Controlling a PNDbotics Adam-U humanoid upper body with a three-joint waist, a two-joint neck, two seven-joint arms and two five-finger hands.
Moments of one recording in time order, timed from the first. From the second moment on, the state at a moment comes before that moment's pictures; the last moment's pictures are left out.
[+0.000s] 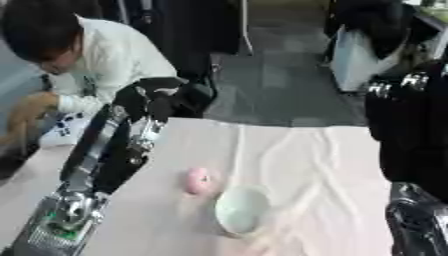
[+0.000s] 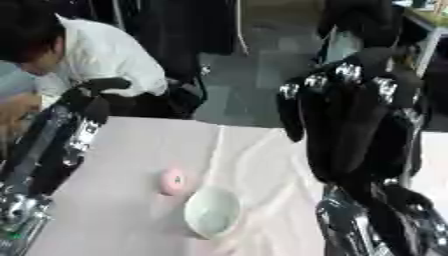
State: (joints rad) left arm -0.35 0.45 -0.12 -1.98 -0.15 -0.03 0.10; right arm -0.64 -0.04 0.27 -1.99 -0.35 -0.48 0.23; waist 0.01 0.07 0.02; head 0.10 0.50
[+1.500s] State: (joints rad) left arm -0.44 0.71 -0.18 -1.95 -0.21 0.04 -0.30; right arm -0.64 -0.04 0.28 -1.99 -0.36 -0.49 0.26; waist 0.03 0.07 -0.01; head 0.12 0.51
